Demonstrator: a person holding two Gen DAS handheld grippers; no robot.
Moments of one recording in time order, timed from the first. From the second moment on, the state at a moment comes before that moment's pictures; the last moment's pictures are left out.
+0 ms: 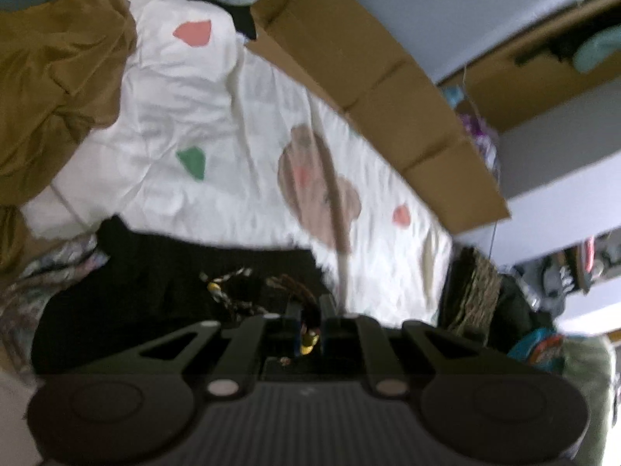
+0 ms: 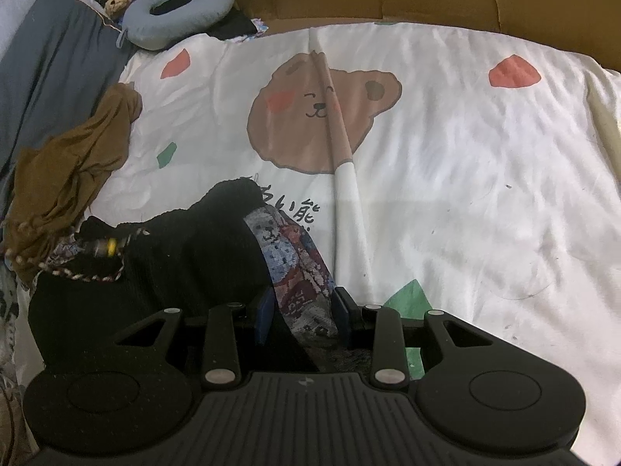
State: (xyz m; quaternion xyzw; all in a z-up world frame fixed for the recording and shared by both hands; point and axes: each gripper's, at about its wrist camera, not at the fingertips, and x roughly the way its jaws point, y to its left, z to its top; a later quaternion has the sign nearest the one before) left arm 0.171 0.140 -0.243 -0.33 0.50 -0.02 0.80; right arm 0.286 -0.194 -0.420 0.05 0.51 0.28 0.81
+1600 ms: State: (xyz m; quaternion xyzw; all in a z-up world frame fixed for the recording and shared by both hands) left arm 0.323 0.059 -0.347 -0.16 0.59 -0.07 0.79; right arm 0.287 -0.206 -0.416 0.07 0.50 0.26 0.82
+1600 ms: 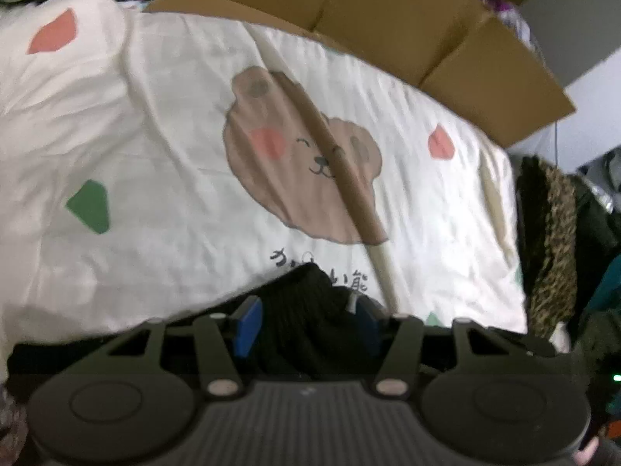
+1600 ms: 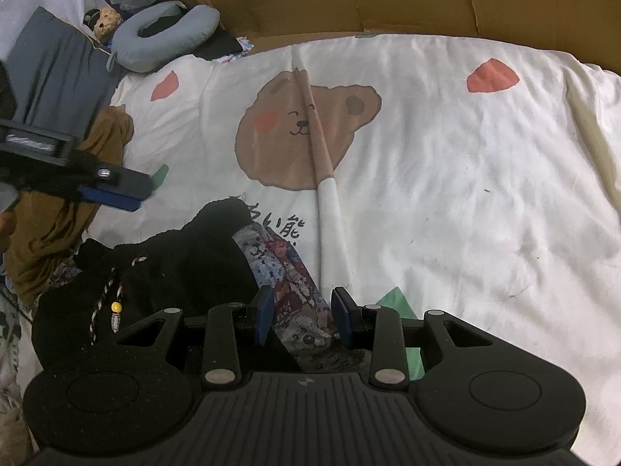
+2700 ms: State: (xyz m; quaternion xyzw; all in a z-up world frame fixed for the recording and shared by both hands) left arm 0.366 0.037 -0.407 -0.13 0.63 -0.12 0.76; right arm 0.299 -0.191 -0.412 0.05 0.48 0.26 0.84
